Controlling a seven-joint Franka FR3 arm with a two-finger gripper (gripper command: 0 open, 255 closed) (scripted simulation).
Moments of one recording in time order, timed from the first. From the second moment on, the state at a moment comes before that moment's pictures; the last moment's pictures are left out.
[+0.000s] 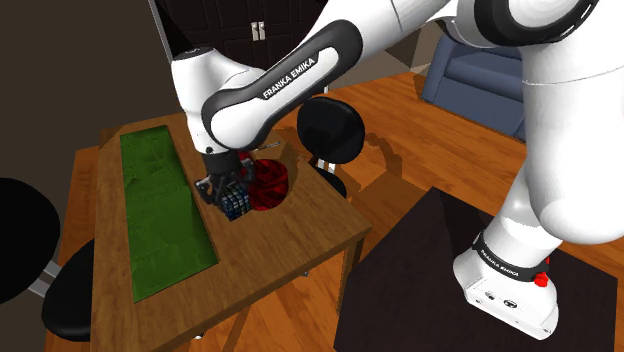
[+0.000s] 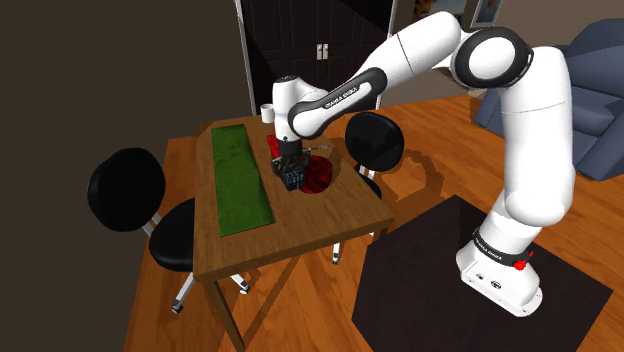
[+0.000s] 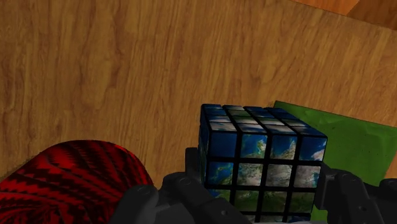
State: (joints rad) arm 0.26 0.47 0.40 -1.74 -0.20 2.17 0.72
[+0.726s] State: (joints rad) arm 0.15 0.49 0.37 -1.66 -0.18 2.11 0.55
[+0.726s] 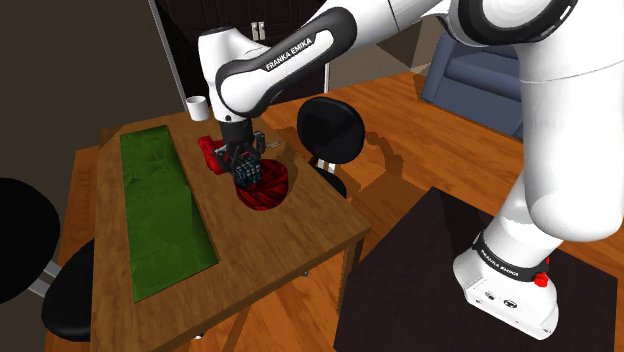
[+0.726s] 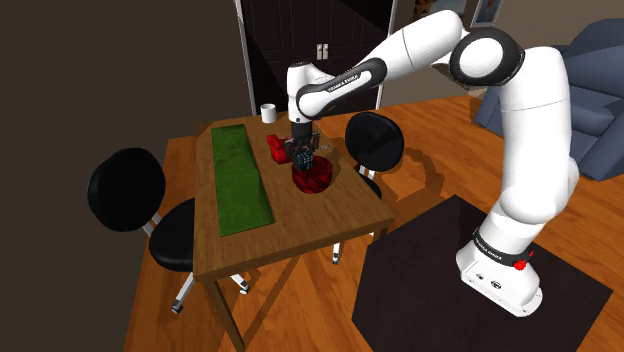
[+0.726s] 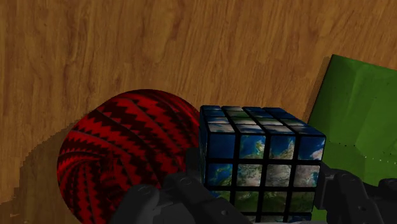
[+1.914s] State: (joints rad) arm 0.06 0.65 0.31 -1.52 -0.20 2.12 0.40
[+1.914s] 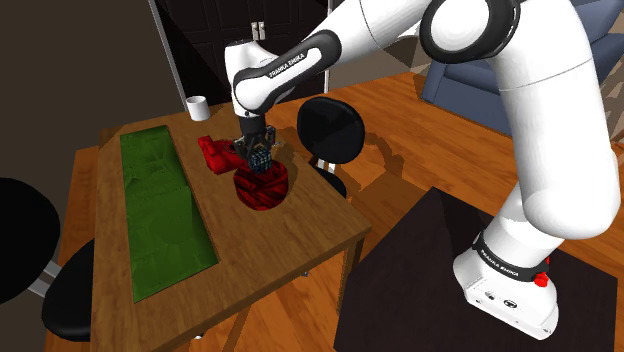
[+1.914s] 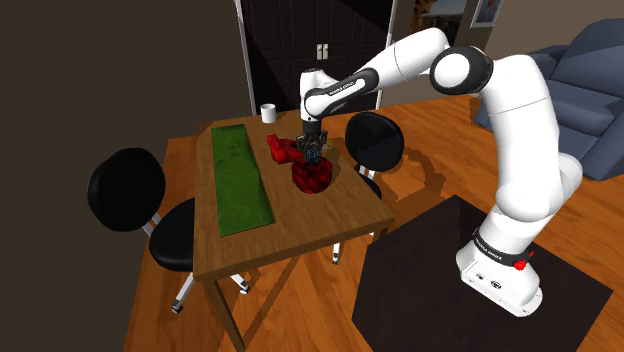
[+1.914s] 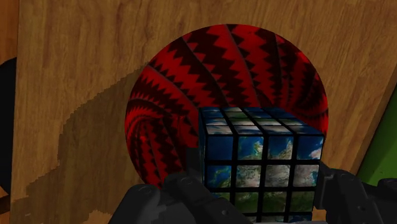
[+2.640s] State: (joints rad) arm 0.06 0.68 0.30 -1.53 -0.21 2.17 0.40
